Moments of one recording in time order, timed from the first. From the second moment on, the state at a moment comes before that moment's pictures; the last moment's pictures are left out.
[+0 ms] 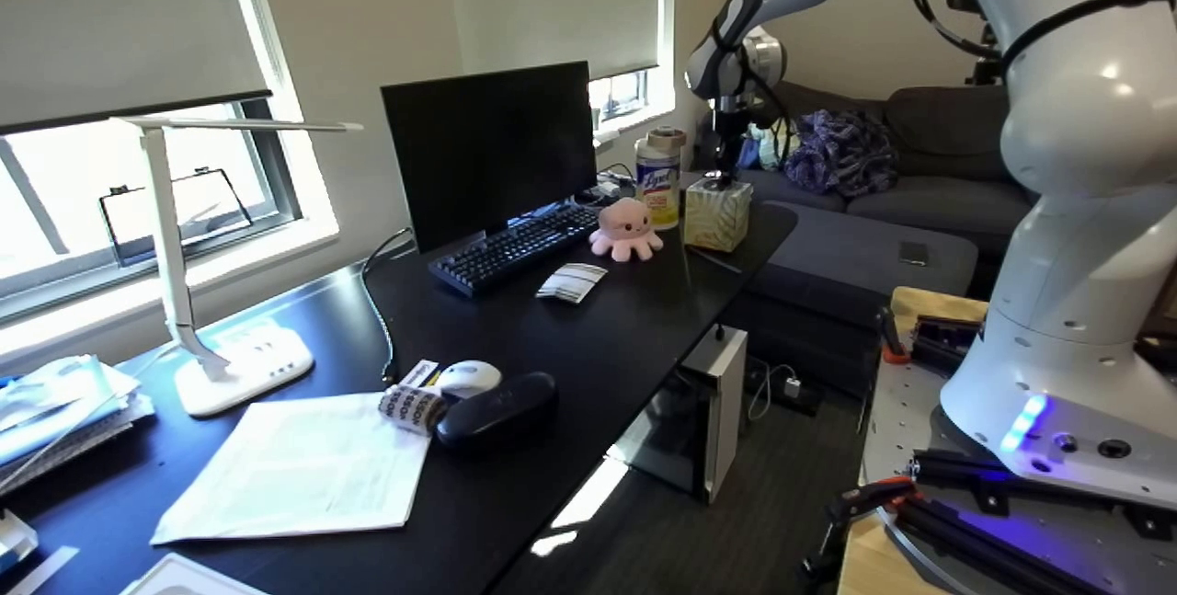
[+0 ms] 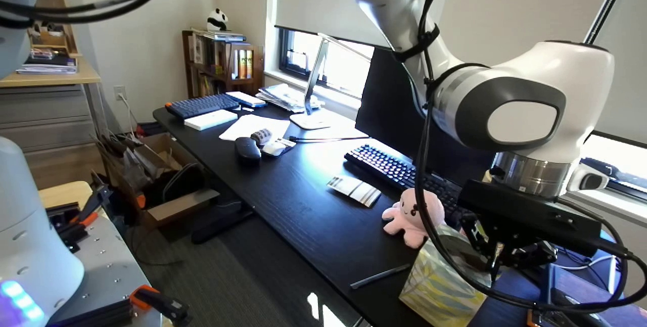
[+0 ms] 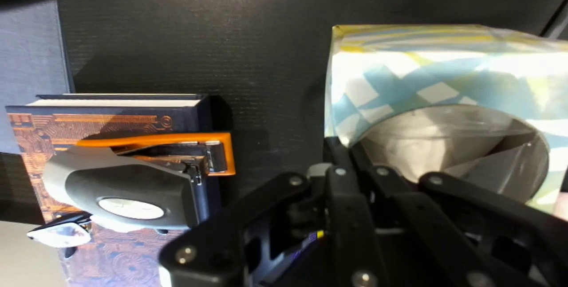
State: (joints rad) arm -0.57 0.67 -0.24 -1.66 0.13 2.41 -0.80
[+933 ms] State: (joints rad) arm -0.62 0.61 -0.17 -1.67 0.13 2.43 -0.80
